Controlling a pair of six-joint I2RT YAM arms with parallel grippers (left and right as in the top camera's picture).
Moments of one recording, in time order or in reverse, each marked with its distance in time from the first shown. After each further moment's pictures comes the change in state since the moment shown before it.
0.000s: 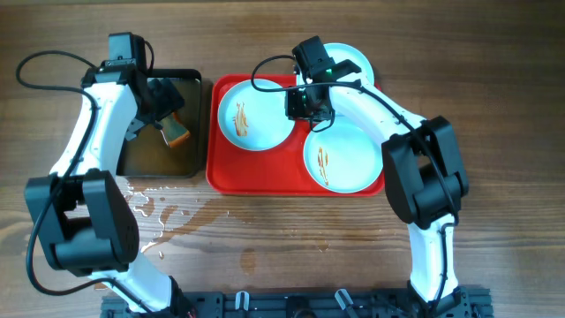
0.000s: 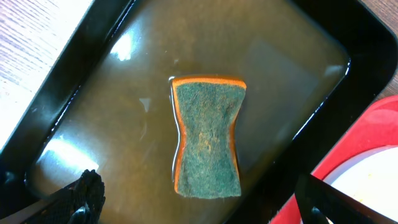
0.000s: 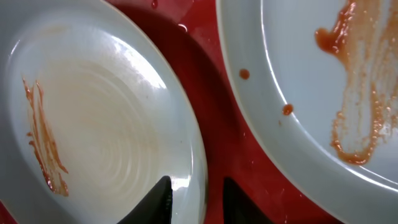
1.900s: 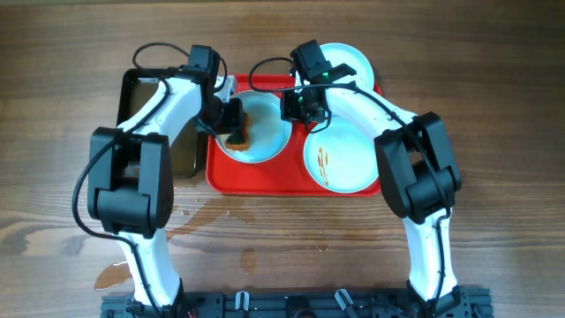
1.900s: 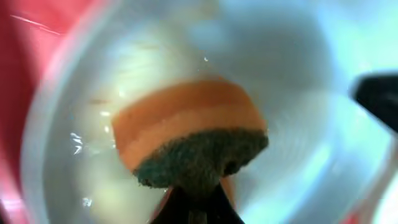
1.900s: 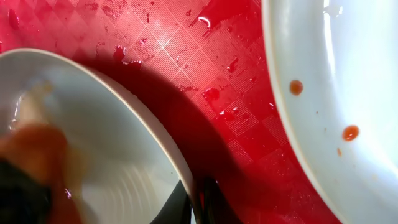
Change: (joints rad) left arm -0.255 0.234 0.021 0.074 0.414 0.353; right arm 0.002 0.050 0.000 0.064 -0.084 0.034
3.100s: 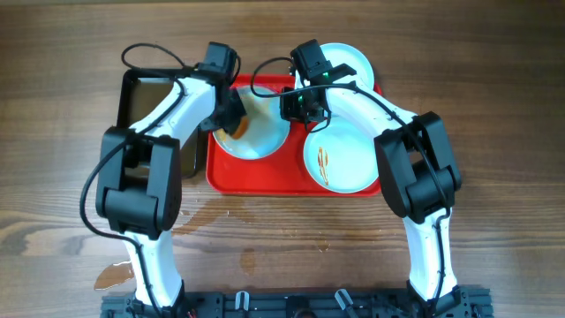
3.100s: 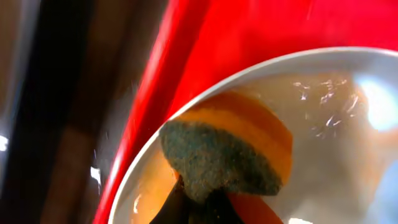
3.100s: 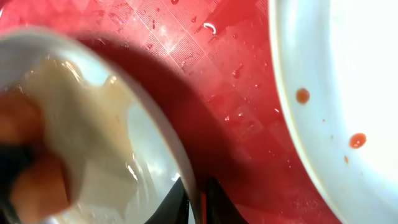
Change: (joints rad) left arm -0.066 0.008 0.023 0.039 -0.352 -0.426; right arm -0.002 0.001 0.000 0.013 -0.011 0.009
